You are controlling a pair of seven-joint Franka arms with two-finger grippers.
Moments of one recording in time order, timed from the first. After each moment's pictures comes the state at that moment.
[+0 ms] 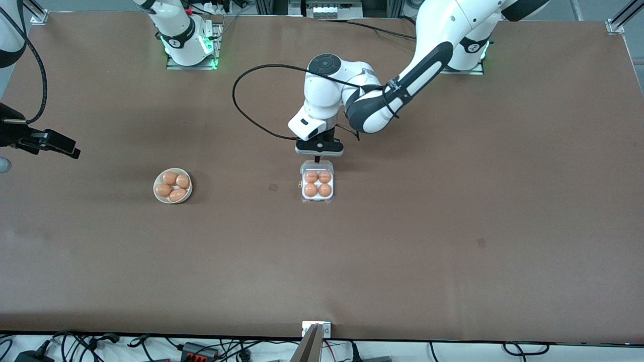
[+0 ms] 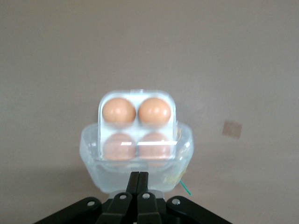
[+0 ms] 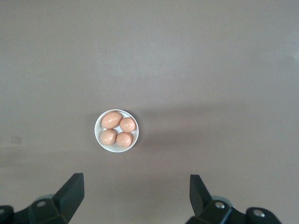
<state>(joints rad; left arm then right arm) -0.29 0.70 -0.67 -1.65 0.74 2.35 -1.33 -0.10 0.12 0.02 -1.60 0.00 1.72 0.02</state>
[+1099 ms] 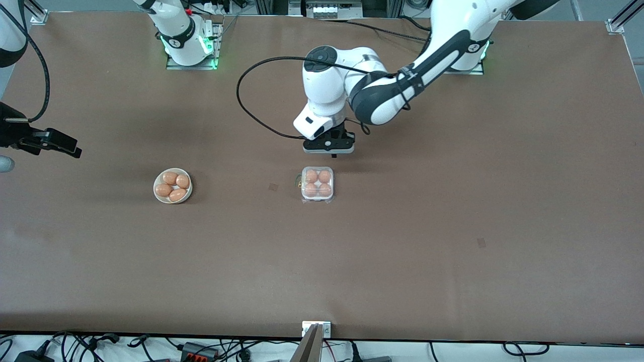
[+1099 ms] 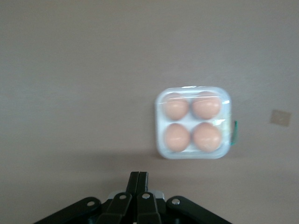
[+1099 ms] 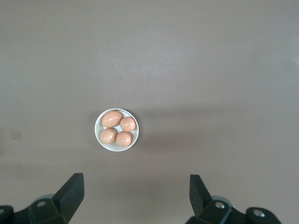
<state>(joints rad) -0.10 0.68 -0.90 -1.61 0.74 1.96 -1.19 -0.11 0.12 0.03 -1.60 0.00 1.72 -0.01</state>
